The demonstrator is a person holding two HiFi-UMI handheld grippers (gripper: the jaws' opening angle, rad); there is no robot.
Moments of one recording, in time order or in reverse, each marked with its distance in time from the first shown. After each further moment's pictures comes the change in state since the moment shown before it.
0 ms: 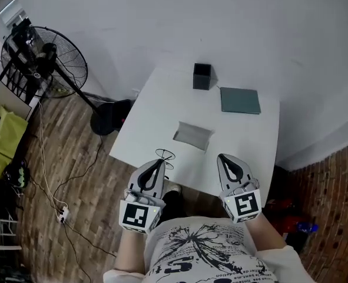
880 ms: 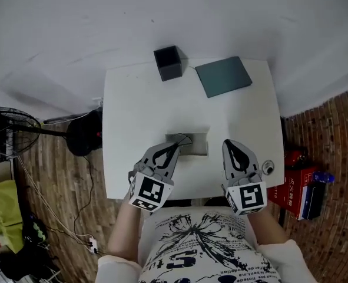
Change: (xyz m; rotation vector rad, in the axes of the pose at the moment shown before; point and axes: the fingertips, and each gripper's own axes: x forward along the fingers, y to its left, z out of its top) left arm 0.207 0.028 -0.114 0.283 0.329 -0.657; right arm 0.103 -0.082 -0.058 0.192 0.154 -0.446
